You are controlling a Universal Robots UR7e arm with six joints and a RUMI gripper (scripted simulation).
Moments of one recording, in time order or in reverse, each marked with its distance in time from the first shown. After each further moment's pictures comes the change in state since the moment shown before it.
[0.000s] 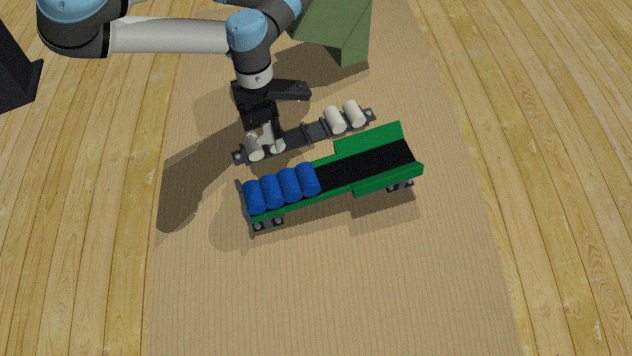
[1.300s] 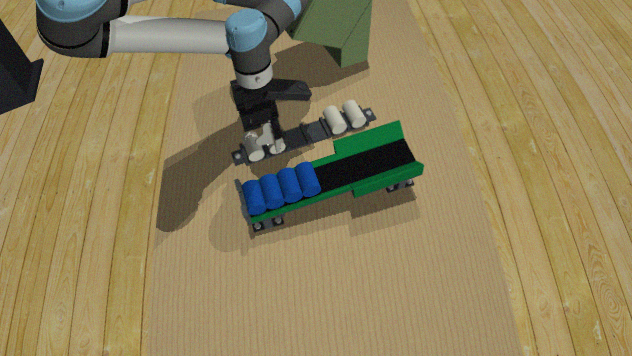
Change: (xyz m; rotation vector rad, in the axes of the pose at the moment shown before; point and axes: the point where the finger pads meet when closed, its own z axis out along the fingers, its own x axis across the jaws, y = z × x) arm 0.000 0.001 0.000 0.000 0.000 0.001
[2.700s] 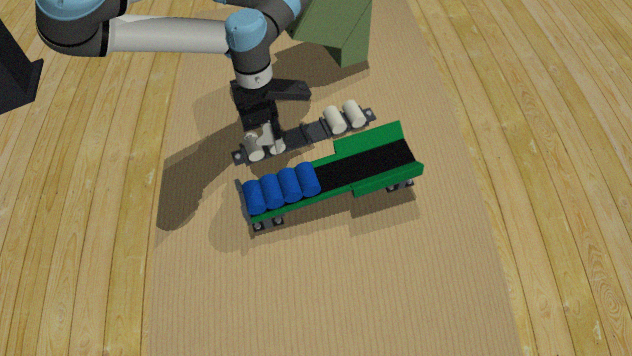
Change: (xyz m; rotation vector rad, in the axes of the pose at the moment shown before) arm 0.000 0.001 -0.001 -0.001 0.000 0.002
